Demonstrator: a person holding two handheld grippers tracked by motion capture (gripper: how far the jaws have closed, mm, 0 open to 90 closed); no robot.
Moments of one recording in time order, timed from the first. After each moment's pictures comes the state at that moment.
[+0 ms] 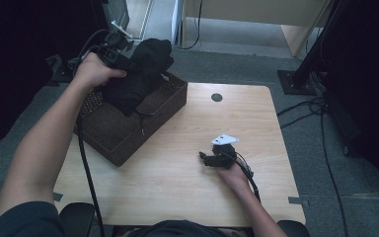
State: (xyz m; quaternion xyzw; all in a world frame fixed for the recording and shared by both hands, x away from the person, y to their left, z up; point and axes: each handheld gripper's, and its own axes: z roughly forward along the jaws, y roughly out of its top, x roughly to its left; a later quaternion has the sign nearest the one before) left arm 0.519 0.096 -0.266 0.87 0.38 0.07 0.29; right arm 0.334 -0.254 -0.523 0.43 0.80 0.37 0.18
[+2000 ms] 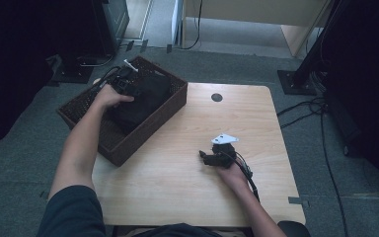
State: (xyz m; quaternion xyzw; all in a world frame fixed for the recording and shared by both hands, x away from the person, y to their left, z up) left arm 0.580 0.117 -0.422 0.86 0.44 0.02 0.27; right arm 0.336 -0.252 -0.523 0.44 0.80 0.37 0.18
